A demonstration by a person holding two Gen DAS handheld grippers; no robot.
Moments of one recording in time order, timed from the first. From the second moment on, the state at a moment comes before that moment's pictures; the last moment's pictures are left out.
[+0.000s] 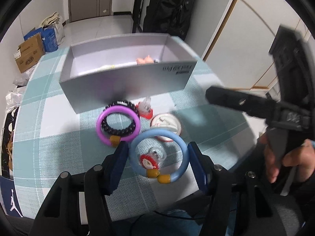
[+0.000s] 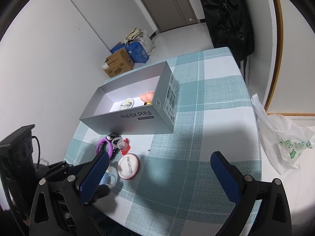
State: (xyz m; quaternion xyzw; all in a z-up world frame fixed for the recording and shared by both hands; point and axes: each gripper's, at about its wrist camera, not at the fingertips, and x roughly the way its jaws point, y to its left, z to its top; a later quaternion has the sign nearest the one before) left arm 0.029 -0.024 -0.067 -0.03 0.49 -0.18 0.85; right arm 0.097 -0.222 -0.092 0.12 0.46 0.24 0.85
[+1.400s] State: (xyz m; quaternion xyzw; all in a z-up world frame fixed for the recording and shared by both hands) left arm 0.046 0.063 -0.028 -0.21 0.40 -0.17 0.88; right arm 0.071 -0.122 -0.114 -0.12 0.43 0.27 0.85
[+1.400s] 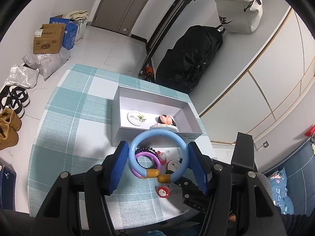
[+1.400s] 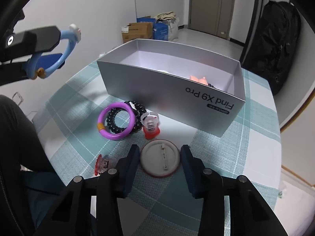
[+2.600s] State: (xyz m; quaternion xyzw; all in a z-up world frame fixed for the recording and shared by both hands) left arm 0.081 0.043 -0.027 -0.19 0.40 -0.18 0.88; right arm 0.093 -0.173 -0.044 0.10 0.37 0.34 0.86
